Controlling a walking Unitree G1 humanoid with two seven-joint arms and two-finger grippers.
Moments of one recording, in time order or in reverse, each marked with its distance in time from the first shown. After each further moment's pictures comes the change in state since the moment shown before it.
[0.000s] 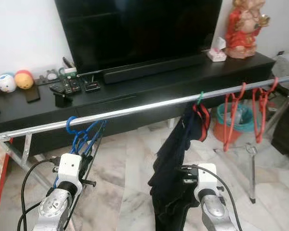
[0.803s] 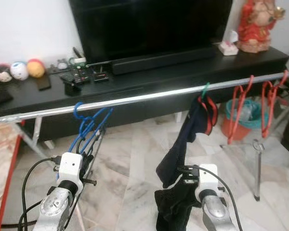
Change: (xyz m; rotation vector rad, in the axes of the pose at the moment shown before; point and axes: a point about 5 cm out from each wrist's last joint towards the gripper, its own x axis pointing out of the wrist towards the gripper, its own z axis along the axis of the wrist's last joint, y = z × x) left arm 0.002 -0.001 0.002 0.002 -0.006 -0.004; right arm -0.001 0.001 -0.001 -0.003 -0.002 0.001
